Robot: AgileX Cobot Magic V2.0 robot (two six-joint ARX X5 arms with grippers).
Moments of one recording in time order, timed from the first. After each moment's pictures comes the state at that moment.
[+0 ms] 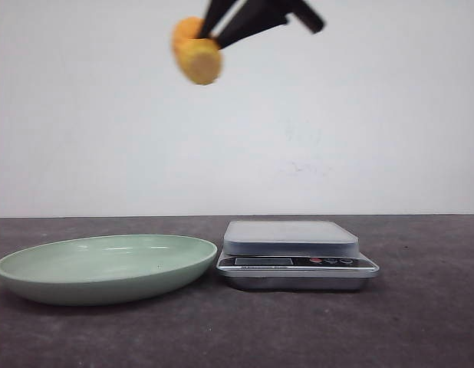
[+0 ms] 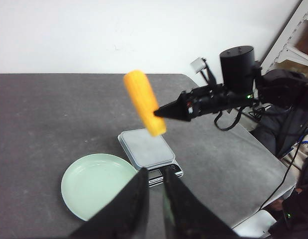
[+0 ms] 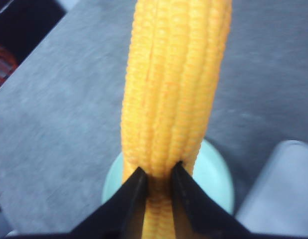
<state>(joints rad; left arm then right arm) -0.88 0.59 1.76 -1.42 -0.21 -0.38 0.74 1.53 1.39 -0.44 -0.21 0.38</state>
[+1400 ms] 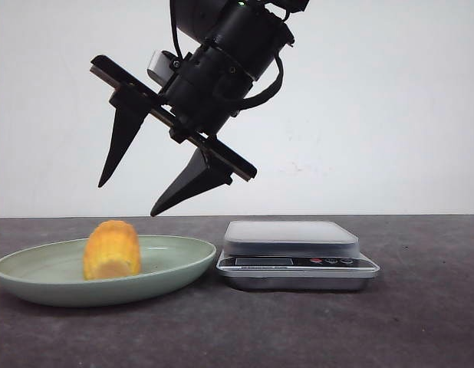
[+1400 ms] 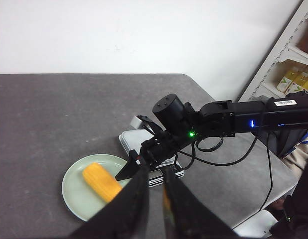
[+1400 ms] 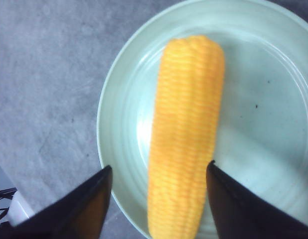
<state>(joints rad) -0.88 0.59 1.76 -1.42 -0.21 -0.38 0.81 1.87 1.39 -0.40 -0.36 0.59</state>
